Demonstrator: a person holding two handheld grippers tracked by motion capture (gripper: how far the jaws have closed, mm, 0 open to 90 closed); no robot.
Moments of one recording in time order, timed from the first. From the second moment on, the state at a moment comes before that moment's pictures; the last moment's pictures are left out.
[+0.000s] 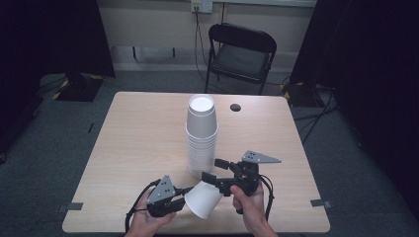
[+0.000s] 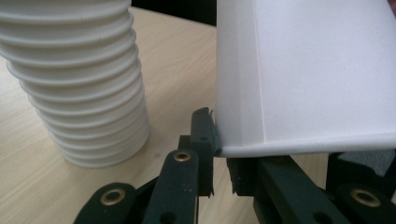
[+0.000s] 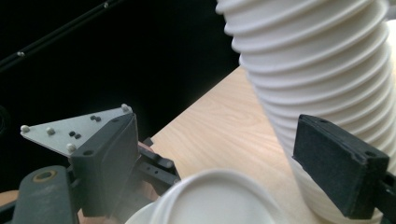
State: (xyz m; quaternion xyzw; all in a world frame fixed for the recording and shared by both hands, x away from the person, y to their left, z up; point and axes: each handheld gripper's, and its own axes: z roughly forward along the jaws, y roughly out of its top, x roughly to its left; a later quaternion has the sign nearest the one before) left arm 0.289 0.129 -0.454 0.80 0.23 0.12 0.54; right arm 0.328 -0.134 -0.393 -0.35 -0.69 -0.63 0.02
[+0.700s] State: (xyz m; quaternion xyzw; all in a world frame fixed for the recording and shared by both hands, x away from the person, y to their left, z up) left arm 0.304 0.140 -0.458 0.82 0.29 0.08 0.48; right arm 0.317 -0.121 -0.376 -0.25 -0.77 -0.59 -0.01
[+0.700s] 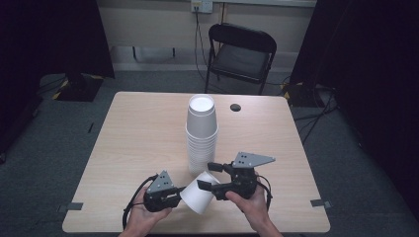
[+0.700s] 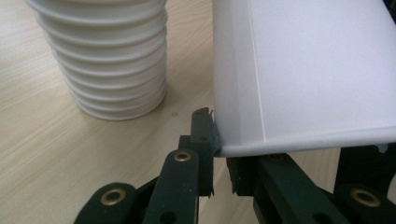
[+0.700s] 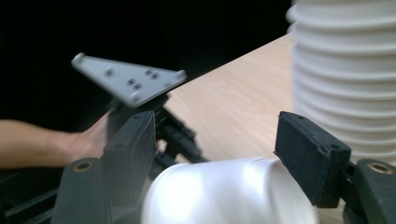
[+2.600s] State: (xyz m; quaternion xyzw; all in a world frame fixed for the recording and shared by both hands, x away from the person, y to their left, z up) left arm 0.309 0.162 -0.450 0.75 0.36 -0.06 0.56; right arm 0.298 -0.107 -0.434 -0.10 -0.89 -0.44 -0.08
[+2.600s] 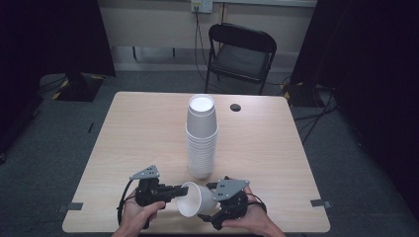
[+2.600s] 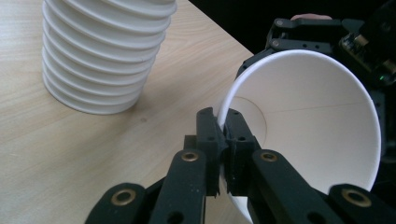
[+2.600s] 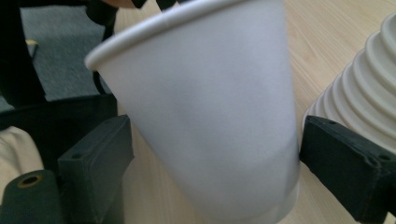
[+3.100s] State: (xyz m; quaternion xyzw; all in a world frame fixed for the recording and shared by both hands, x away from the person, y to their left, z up) left arm 0.312 0.163 -0.450 0.72 0.38 -0.07 0.58; right arm 0.295 -0.090 -0.444 -0.10 -0.89 -0.42 -0.12
